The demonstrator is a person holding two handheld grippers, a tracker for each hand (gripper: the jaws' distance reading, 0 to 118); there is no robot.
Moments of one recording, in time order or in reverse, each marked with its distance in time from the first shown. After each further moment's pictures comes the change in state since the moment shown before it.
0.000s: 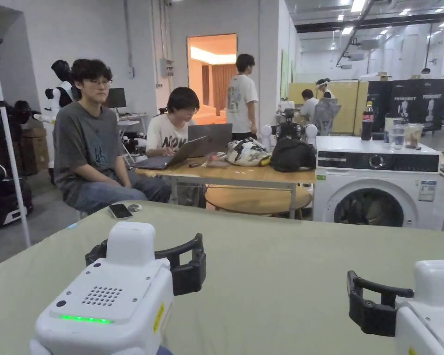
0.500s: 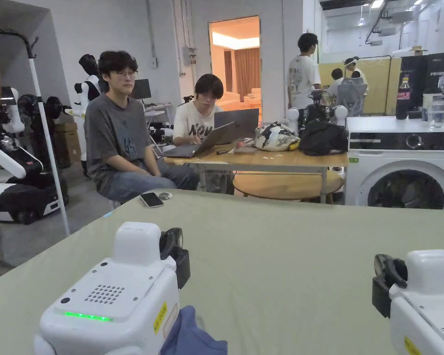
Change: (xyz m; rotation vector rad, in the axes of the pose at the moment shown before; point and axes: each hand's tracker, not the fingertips) left arm -0.044 -0.014 0.014 -0.061 -0.021 -0.019; right arm -0.033 -0.009 -0.020 -0.068 0.115 -0.041
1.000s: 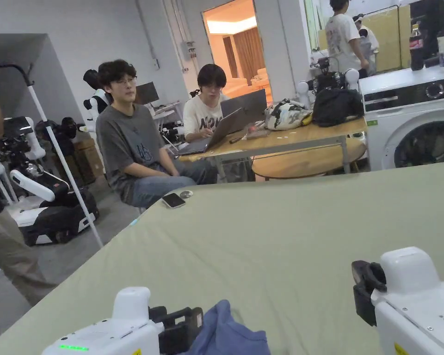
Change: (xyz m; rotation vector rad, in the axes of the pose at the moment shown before) left arm -0.093 -0.083 -0.024 -0.531 -0.151 0.050; right arm -0.048 -0.048 -0.008 -0.102 0.172 -0.093
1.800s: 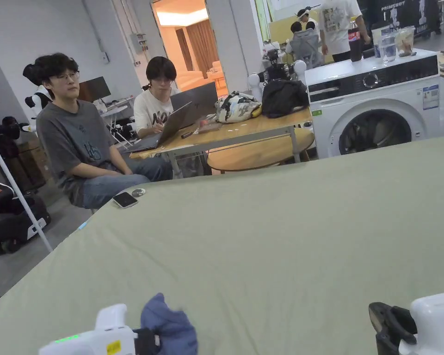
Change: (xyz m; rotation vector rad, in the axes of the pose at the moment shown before) left arm -0.029 -0.001 -0.102 -0.181 0.057 0.190; right arm 0.059 -0.043 0.087 -0.087 -0.109 -0.065
